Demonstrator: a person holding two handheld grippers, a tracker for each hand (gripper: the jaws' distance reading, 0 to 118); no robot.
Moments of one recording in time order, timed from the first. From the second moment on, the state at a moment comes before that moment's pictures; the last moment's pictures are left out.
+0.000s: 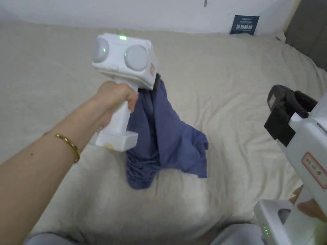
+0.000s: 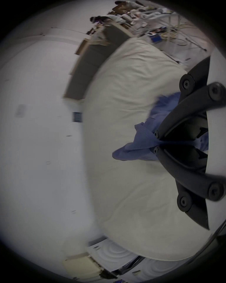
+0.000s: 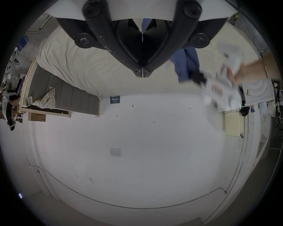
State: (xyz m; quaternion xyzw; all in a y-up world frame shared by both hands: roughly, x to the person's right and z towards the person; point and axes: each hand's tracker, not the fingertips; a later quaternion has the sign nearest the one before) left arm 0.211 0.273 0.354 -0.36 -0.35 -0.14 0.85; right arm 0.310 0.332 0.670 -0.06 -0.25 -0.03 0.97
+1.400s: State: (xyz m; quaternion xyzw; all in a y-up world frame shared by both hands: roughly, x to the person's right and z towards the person) left arm 0.024 0.267 0.453 -0.11 -0.17 -0.07 0.98; right arm 0.297 0.291 0.618 -0.09 -0.21 -0.03 0.97
